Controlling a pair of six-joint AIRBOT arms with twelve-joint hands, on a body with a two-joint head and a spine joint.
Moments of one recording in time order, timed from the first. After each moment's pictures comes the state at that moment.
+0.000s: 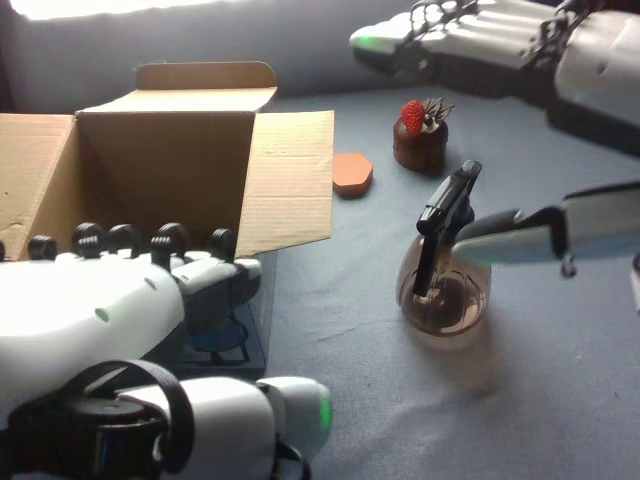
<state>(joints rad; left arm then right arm) -0.37 -0.62 0.10 -2.53 -1.44 2.99 -0.35 -0.78 0.88 -0.47 0.65 -0.32</state>
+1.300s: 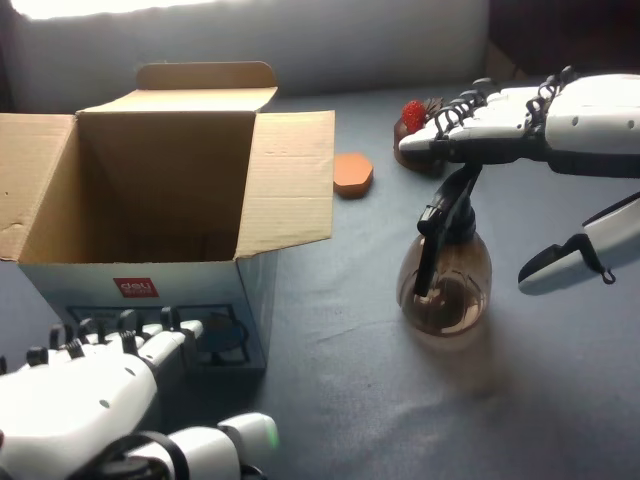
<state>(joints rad) 0.43 -0.64 0.11 -1.90 -1.14 2.27 -0.36 -0.97 1.26 -1.11 0.60 0.28</state>
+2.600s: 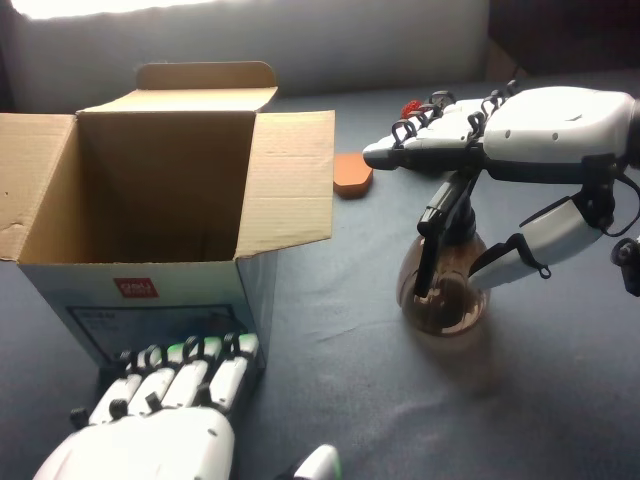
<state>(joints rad) 0.85 -1.10 0.18 -1.35 -1.58 1.87 -0.36 -1.11 1.36 -1.09 0.53 0.23</state>
